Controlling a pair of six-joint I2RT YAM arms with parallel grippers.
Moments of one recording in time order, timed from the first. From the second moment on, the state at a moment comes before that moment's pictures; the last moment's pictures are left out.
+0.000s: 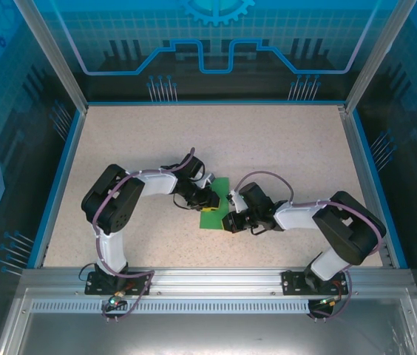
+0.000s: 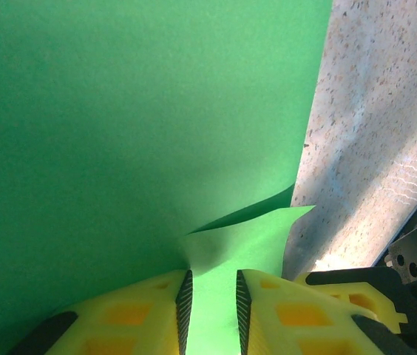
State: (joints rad) left arm -0.52 1.91 1.03 -0.32 0.67 -0.58; right arm 0.70 1.57 0.54 0.09 -0.45 0.50
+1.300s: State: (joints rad) left arm -0.36 1.82 1.09 -0.50 0.58 -0.49; right arm 0.71 1.57 0.54 0.08 -0.45 0.50
